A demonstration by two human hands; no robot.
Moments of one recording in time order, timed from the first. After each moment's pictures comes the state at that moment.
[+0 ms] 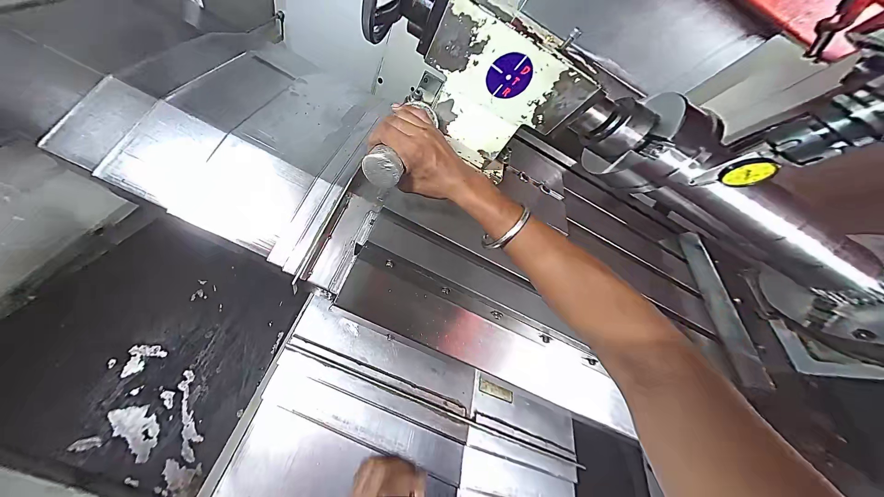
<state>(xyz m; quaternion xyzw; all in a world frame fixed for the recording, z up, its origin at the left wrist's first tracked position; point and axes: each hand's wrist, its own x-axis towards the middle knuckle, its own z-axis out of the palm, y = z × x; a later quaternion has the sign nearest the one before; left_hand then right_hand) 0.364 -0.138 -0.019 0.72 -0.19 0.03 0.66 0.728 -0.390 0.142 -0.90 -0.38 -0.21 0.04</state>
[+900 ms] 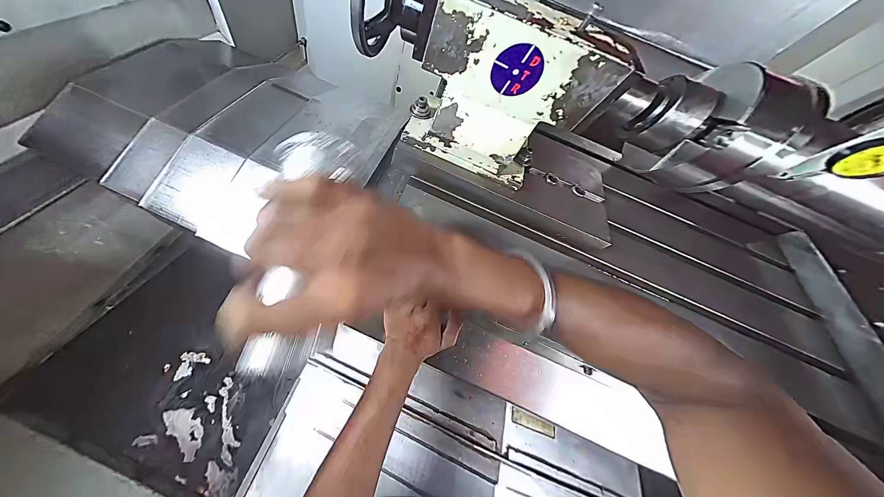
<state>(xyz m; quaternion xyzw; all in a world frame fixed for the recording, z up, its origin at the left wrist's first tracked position) 0.585 -0.271 -0.019 0.78 -0.31 0.38 0.38 0.646 -0.277 0.183 -0.75 -0.55 -0.30 0.21</state>
